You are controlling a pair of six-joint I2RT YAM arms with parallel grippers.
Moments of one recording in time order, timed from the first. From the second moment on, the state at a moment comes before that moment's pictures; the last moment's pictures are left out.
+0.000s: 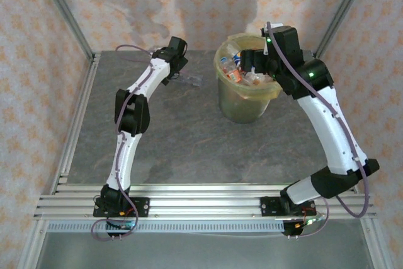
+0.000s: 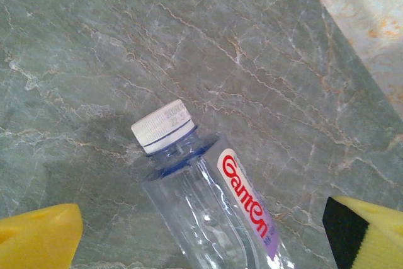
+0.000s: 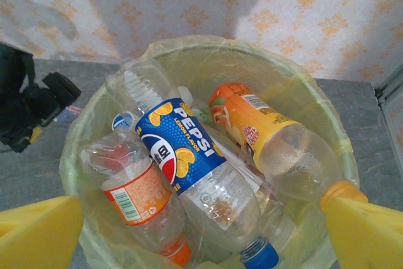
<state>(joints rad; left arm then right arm) -0.26 2.46 2.31 -0.88 -0.31 -1.16 0.48 1.45 1.94 -1.07 0.32 0.21</state>
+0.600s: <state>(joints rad) -0.29 2.65 2.48 -0.90 -0.23 -1.15 0.48 1.42 1.88 -1.04 0.31 0.24</state>
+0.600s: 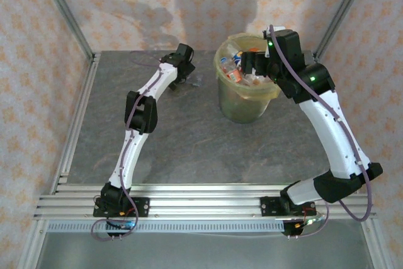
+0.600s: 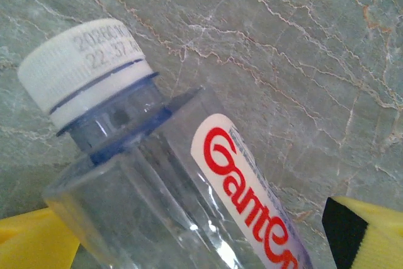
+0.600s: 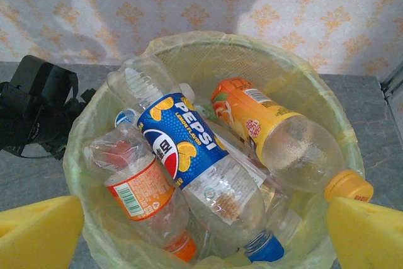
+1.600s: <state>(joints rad) -0.29 2.01 1.98 -0.76 -0.20 -1.00 0.49 1.37 1.73 -0.96 0.21 0.32</state>
